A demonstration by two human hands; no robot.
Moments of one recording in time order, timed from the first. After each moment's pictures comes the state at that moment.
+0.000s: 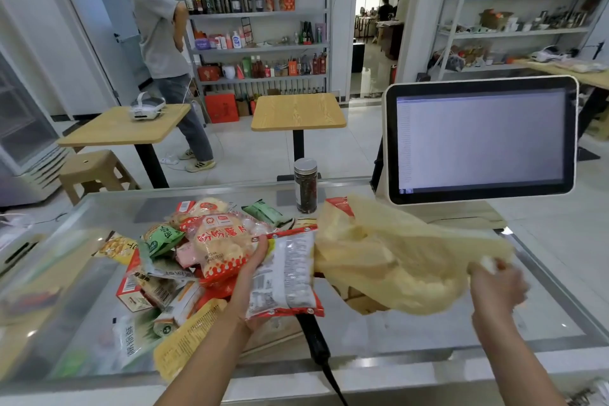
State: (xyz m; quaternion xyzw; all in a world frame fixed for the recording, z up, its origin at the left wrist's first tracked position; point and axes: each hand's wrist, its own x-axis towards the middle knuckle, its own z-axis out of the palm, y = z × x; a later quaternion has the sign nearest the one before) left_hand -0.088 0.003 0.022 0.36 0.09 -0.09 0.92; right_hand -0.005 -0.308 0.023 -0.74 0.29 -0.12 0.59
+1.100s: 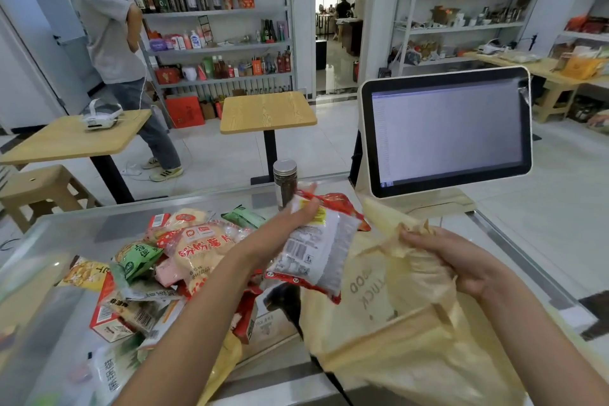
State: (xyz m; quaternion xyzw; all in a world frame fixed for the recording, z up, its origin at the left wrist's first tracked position) left_hand -0.038 -0.014 0.111 0.69 -0.06 -0.16 0.70; right_hand -0.024 -0.286 0.104 -0.64 0.00 0.27 0.72
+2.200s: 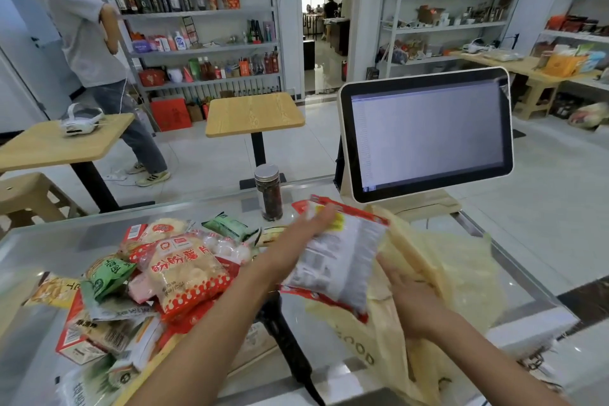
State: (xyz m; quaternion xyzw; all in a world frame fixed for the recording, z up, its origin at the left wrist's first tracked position) left_hand -0.021 -0.061 0.097 0.73 -0.01 -0.15 0.67; right_hand -0.018 -0.286 0.005 -0.97 -0.16 0.16 0.03
